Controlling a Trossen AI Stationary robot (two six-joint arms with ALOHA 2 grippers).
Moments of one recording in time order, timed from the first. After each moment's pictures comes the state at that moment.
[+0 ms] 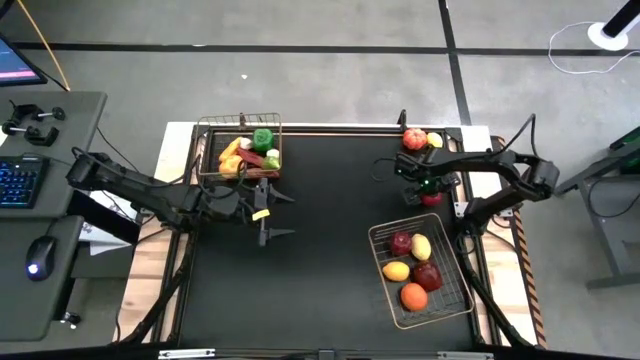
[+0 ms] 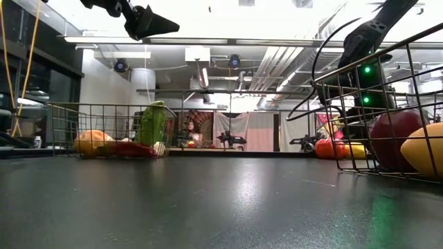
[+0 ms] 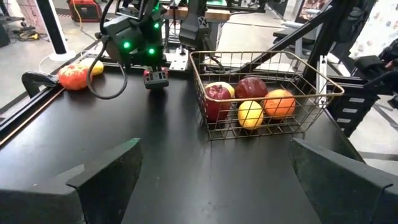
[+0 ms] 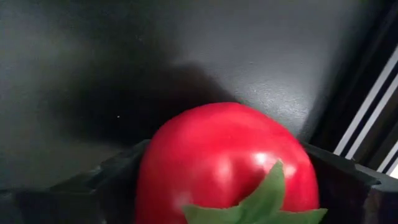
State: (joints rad) left arm -0.23 1.06 0.67 0.10 -0.26 -0.14; right arm -0.56 1.45 0.68 -0.99 0.17 0.69
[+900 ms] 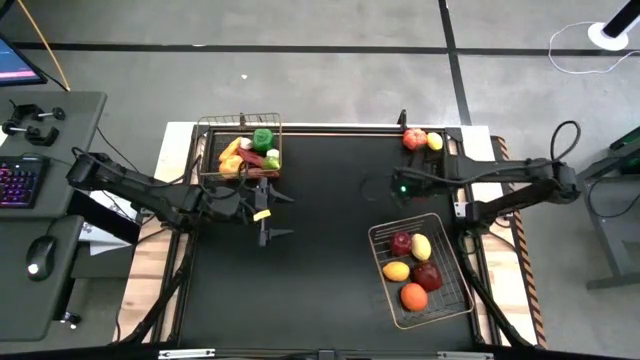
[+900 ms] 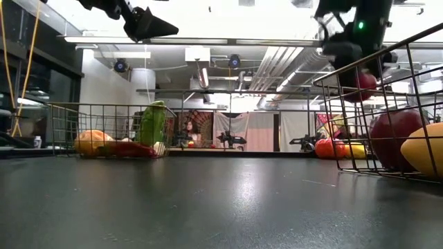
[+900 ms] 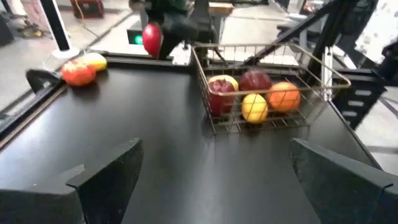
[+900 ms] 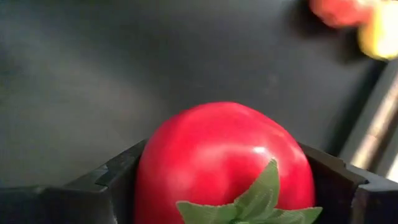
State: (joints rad) left arm -0.23 1.06 0.67 0.08 -0.27 -0.13; right arm -0.10 1.23 1.02 -1.21 0.35 0.87
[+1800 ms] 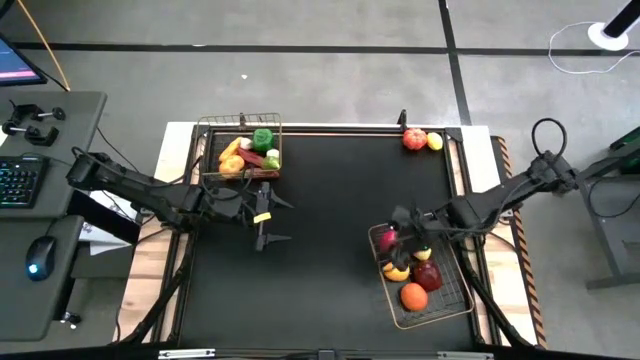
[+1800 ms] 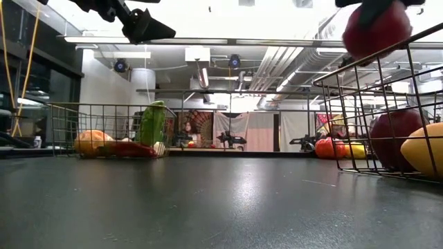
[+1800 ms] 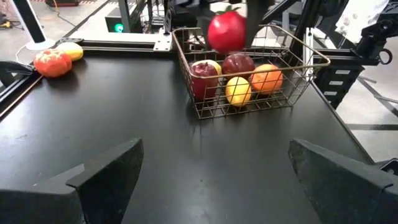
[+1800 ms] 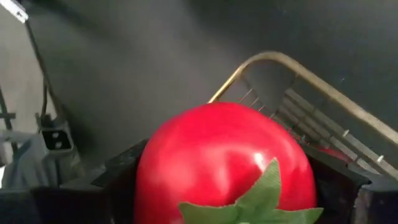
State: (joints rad) left arm -0.23 1.06 0.67 0.03 -0.19 -0.11; right arm 0.43 1.22 1.00 -0.78 0.19 1.00
